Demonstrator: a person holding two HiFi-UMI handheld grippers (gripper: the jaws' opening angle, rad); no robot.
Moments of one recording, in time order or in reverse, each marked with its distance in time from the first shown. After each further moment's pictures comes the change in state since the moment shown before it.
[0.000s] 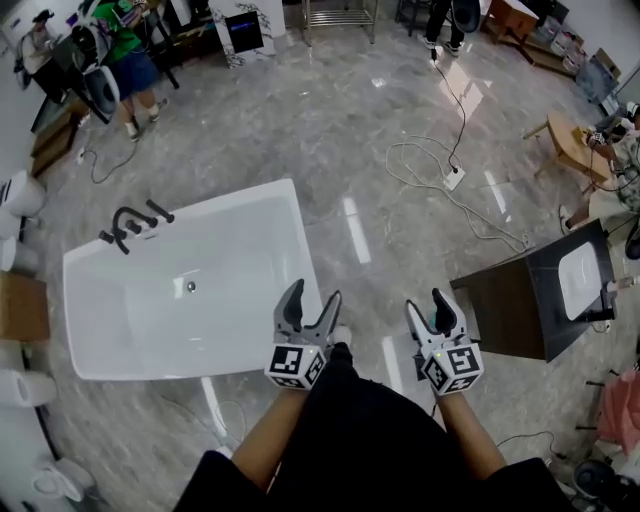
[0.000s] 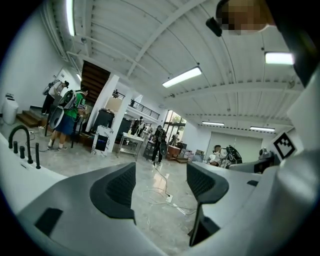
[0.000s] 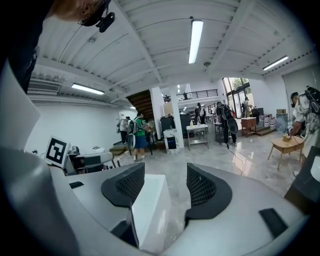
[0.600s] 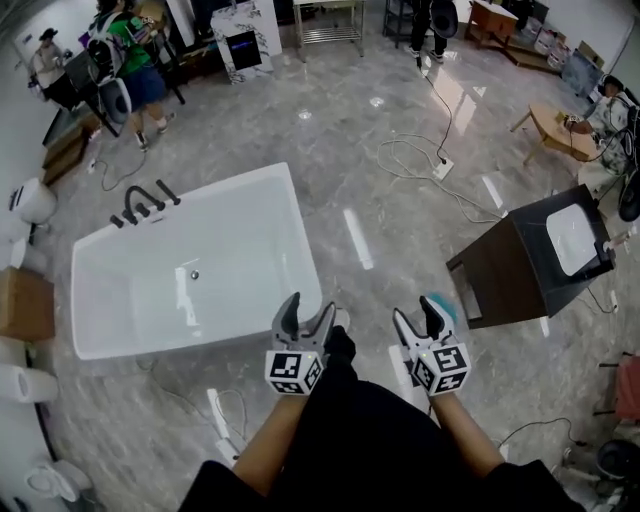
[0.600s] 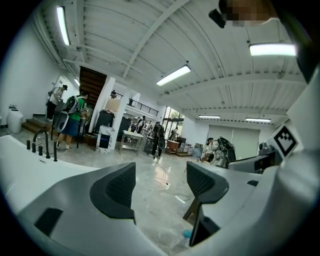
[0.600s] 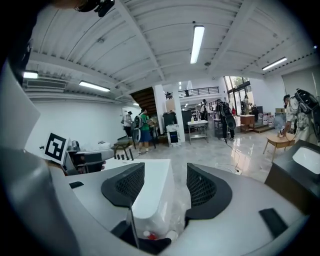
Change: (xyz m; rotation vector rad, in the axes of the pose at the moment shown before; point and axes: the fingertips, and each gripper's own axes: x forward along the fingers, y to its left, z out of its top) left arm -0.175 -0.111 -0.096 0.080 0.034 0.022; right arm -0.189 0.050 -0.116 -0.009 0.025 0.016
